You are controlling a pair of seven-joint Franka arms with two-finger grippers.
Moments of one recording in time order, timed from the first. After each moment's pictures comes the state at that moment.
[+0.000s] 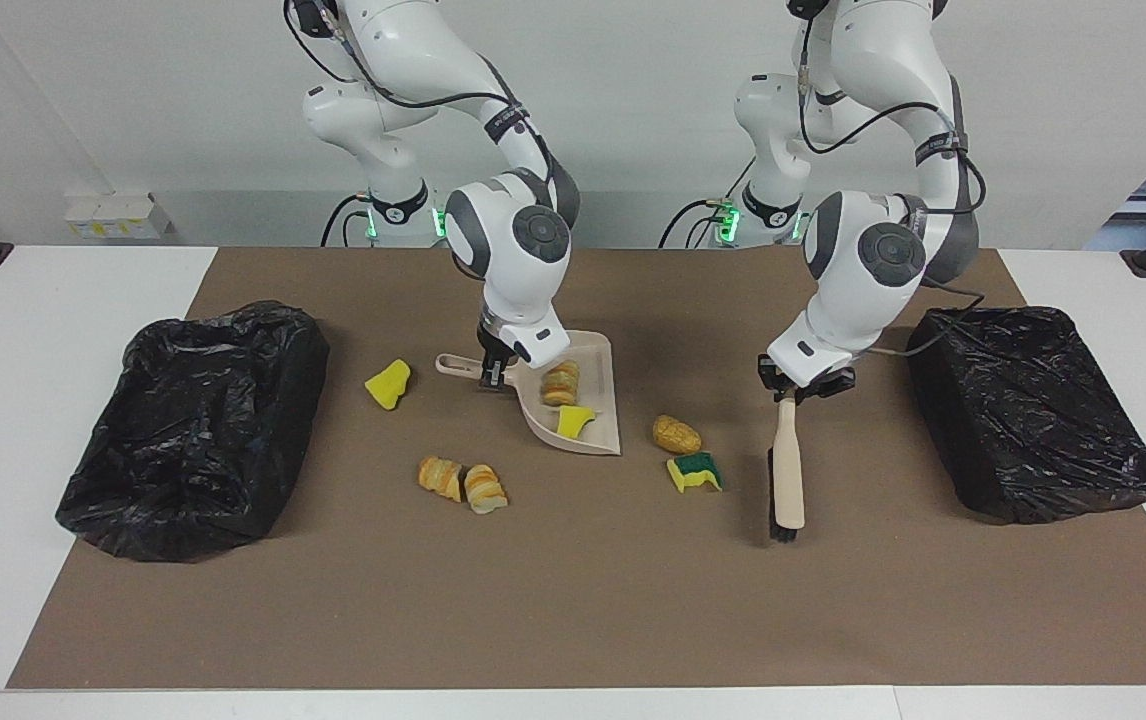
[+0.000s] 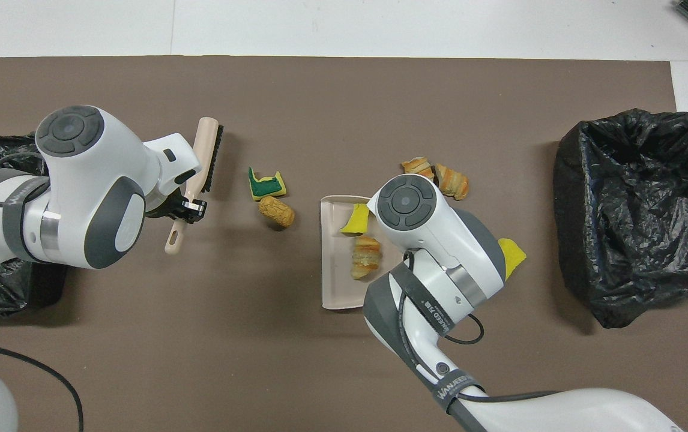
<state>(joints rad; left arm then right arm) -0.33 0.24 0.06 -1.87 -0.03 2.01 0.04 0.44 0.29 0.07 -1.87 -0.24 1.93 -0.89</state>
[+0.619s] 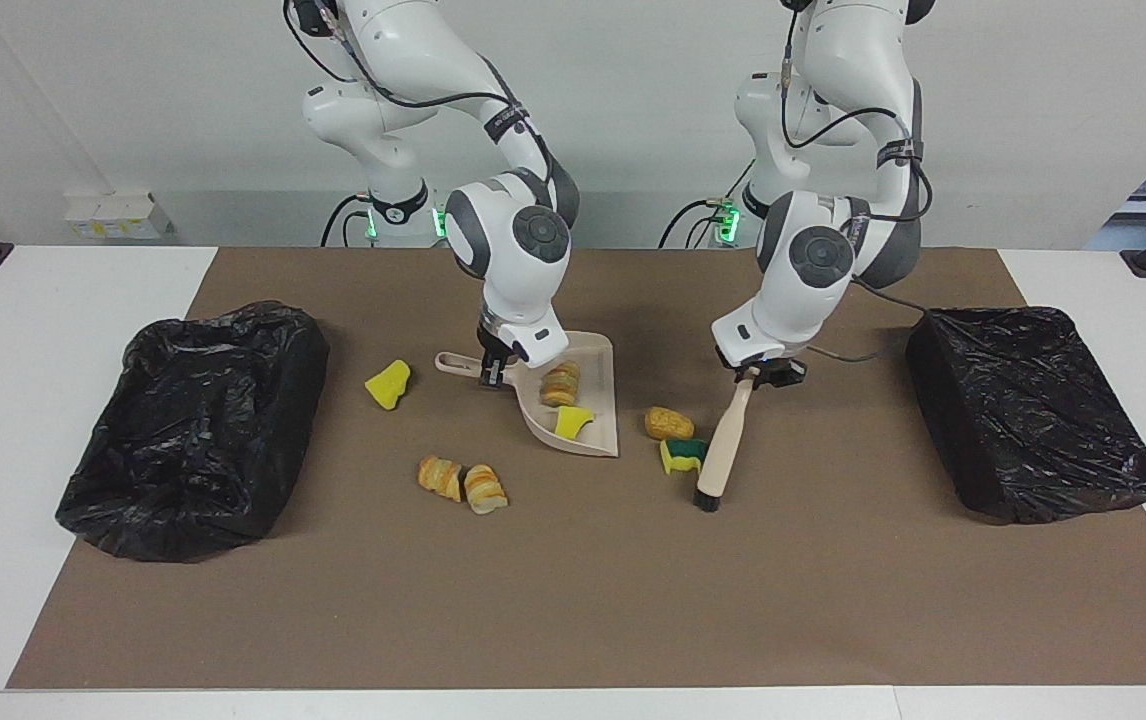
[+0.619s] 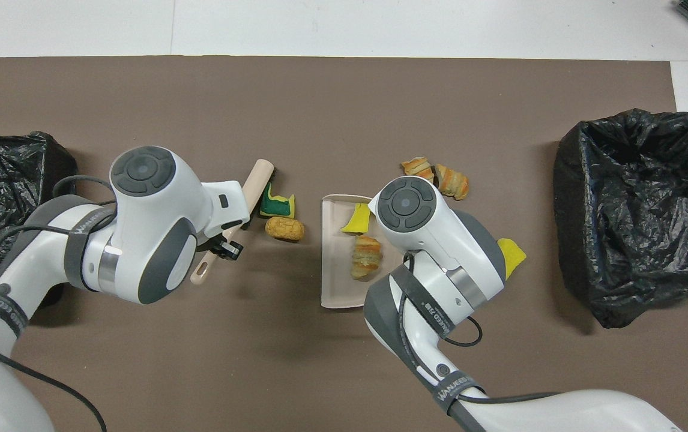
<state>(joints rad) -0.44 0.17 0.03 -2.01 -0.03 2.01 0.16 0.44 0.28 0.07 -1.88 -0.24 1.93 -0.88</state>
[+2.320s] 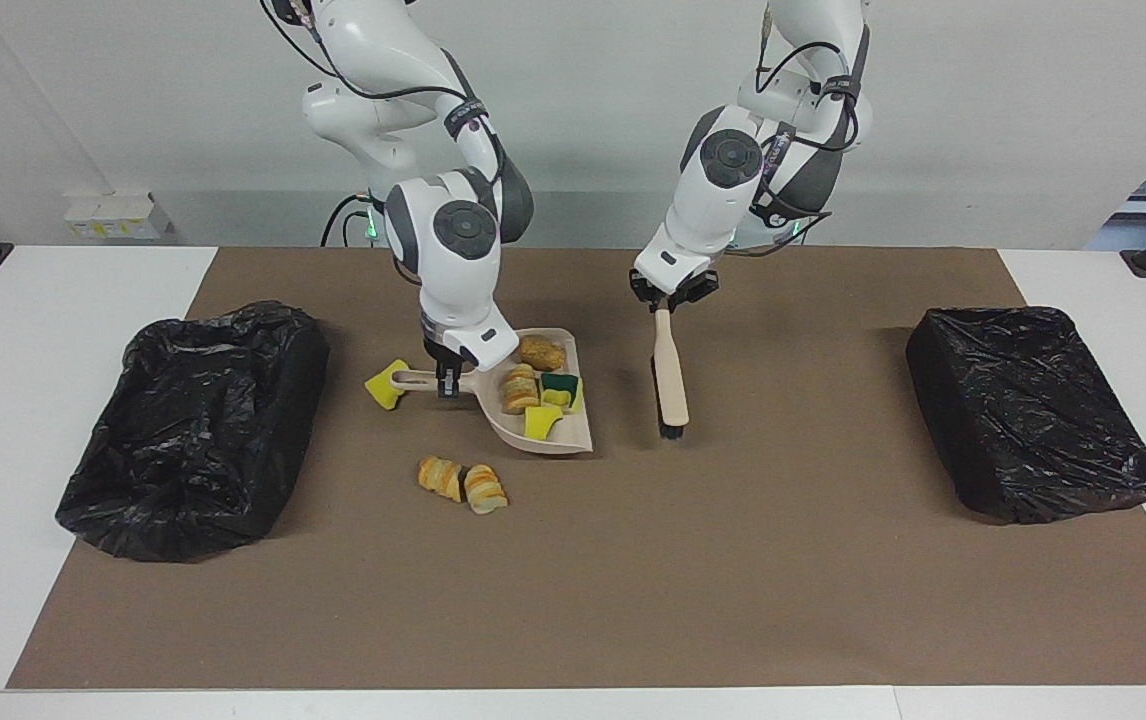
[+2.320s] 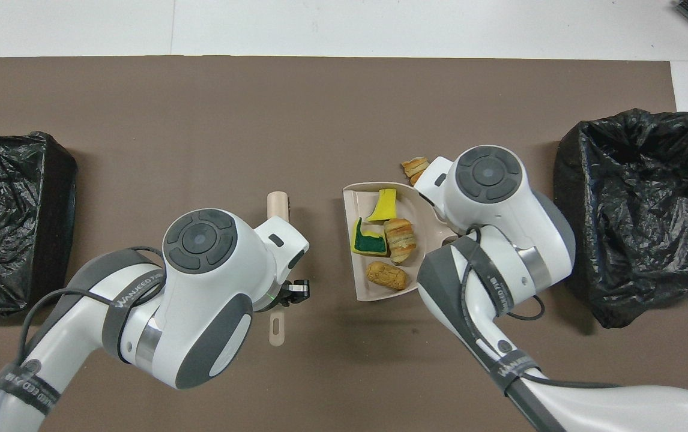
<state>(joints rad) -0.67 0.00 0.05 -2.09 -0.19 1.95 -0.53 0.28 0.21 0.06 -1.88 -0.20 1.98 -1.21</state>
